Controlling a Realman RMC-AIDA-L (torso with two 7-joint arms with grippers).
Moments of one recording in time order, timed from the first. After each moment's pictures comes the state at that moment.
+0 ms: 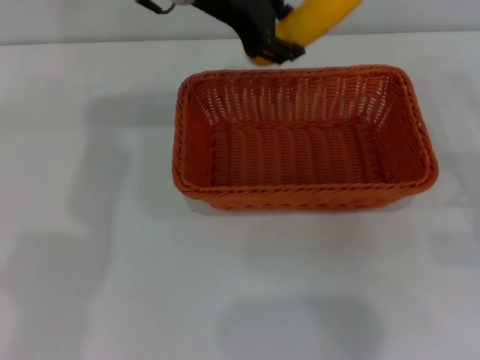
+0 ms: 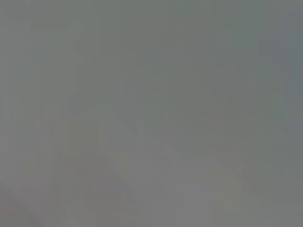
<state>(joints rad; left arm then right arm) -1.13 -2.01 1.11 0.77 -0.85 -1.27 1.43 0.41 2.01 -0.23 0.04 2.03 1.41 -2.67</state>
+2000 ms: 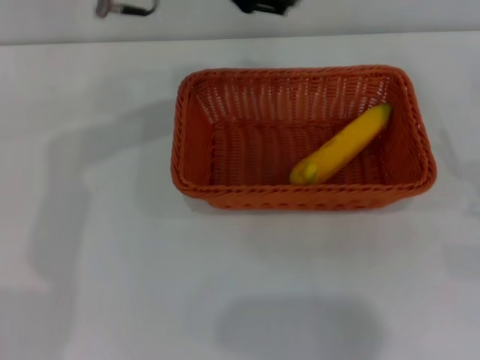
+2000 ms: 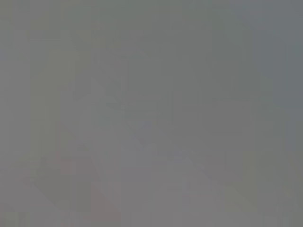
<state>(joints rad) -0.80 -2.08 1.17 1.07 -1.12 -1.02 1.27 0.36 2.01 -0.22 0.01 2.04 1.44 -2.67</state>
